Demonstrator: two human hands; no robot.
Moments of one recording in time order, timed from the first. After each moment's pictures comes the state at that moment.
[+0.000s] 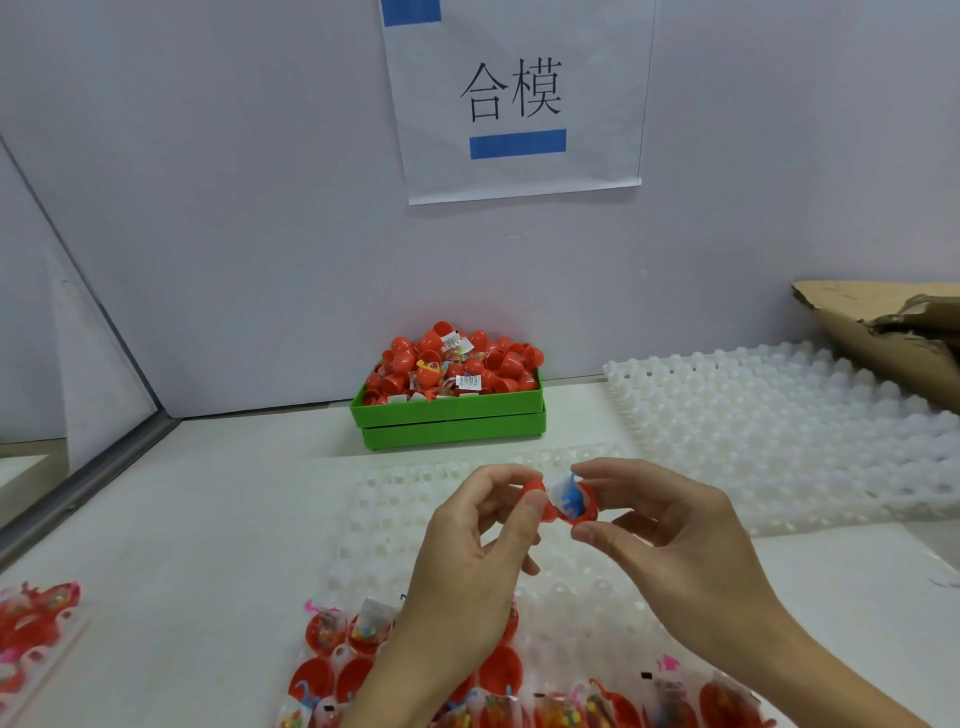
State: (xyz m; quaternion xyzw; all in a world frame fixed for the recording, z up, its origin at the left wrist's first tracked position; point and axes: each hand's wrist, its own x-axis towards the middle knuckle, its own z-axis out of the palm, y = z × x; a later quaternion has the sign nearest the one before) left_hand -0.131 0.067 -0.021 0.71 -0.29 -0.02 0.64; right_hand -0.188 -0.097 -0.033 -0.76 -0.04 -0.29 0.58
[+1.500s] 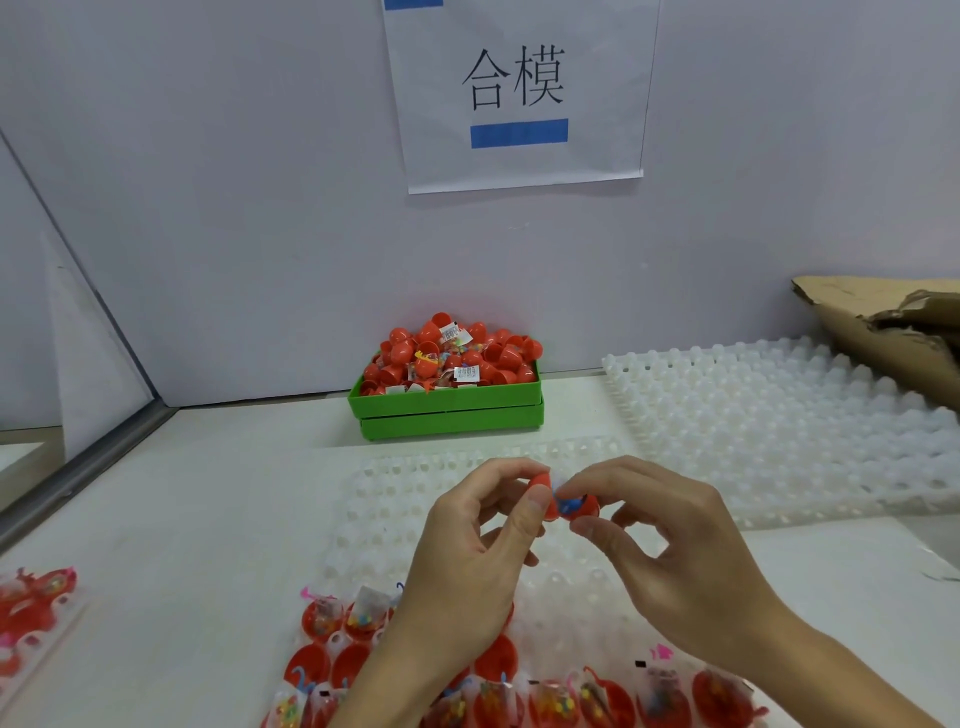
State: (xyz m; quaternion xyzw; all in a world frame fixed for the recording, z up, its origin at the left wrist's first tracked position) left_hand -0.136 0.067 -0.016 0.71 -0.31 -0.01 0.64; right_hand -0.191 -0.103 -0.030 -0.83 -0.16 -0.34 0.40
